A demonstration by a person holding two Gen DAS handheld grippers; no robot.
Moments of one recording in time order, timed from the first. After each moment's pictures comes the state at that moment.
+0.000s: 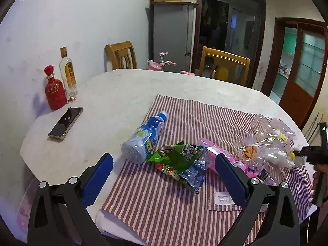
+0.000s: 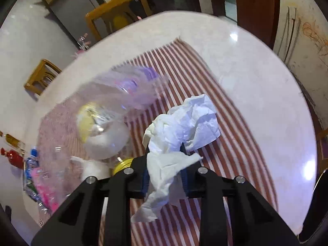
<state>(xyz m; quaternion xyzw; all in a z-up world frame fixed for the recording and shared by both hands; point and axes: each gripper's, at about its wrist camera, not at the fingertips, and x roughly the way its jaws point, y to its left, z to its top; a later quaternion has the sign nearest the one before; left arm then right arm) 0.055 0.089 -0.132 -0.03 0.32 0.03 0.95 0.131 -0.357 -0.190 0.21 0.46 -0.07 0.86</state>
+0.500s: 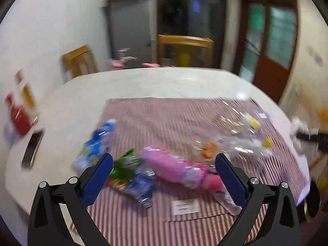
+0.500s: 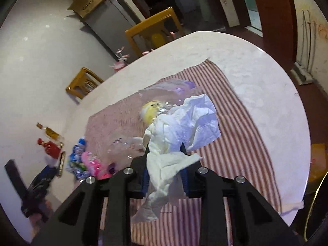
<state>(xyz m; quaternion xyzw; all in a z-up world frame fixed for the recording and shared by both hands) 0.099 -0.005 -0.129 0.06 0.35 -0.10 0.93 0.046 -0.350 -0.121 0.26 0.40 0.05 0.88</state>
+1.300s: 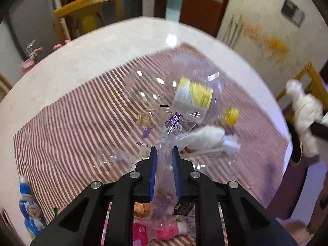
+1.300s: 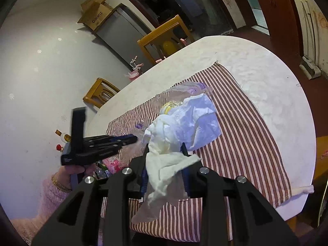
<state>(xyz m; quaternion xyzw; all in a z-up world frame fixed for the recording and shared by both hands) 0.215 -0.128 -0.173 0.15 0.48 -0.34 0.80 0.015 -0.350 -0.111 0.30 0.36 0.08 0.88</state>
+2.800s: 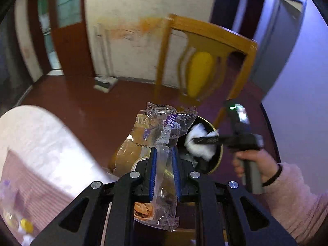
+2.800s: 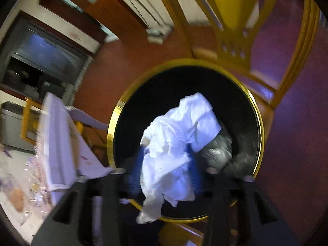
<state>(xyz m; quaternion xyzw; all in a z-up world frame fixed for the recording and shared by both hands) -0.082 -0.471 -0.154 0.28 0.34 -0.64 0.62 -0.268 -0.638 -0.309 0.51 0.37 -0.33 0.71</state>
